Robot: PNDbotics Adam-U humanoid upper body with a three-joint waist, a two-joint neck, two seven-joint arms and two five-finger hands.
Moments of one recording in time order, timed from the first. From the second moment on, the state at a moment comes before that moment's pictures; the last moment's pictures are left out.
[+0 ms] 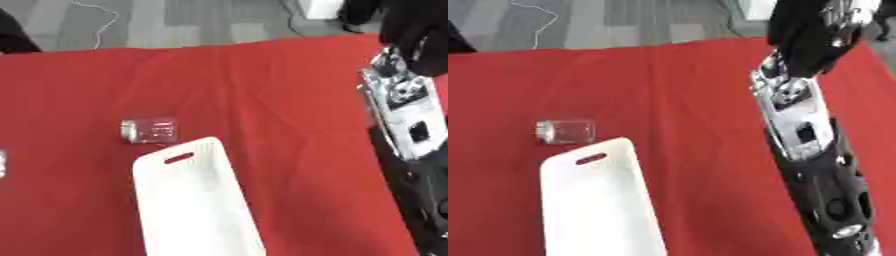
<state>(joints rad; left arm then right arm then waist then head) -0.39 0.52 -0.20 -1.99 -0.28 -0.57 0.65 -0.54 -0.29 0.13 -1.99 0.21 -0.57 -0.48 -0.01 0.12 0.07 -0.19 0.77</state>
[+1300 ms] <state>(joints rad) -0.42 0.75 -0.20 -1.99 -0.28 -0.33 0.36 -0.50 -0.29 0.13 -1.99 0.19 -0.56 -0.46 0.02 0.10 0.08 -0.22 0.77</state>
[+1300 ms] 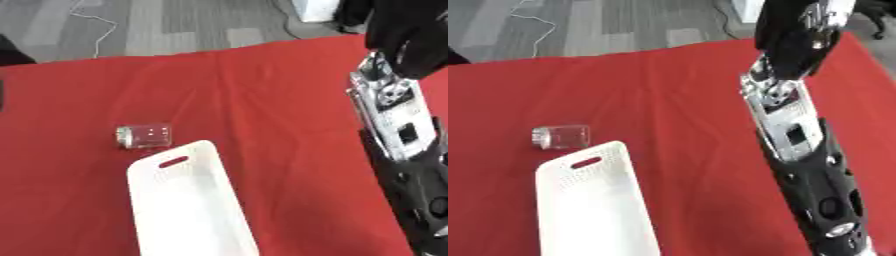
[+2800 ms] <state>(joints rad) -0.71 0.92 -0.34 -1.99 -0.32 0.02 -0.45 -0.52 -0.30 0.13 -1.99 0.22 -0.58 -0.45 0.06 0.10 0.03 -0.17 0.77</state>
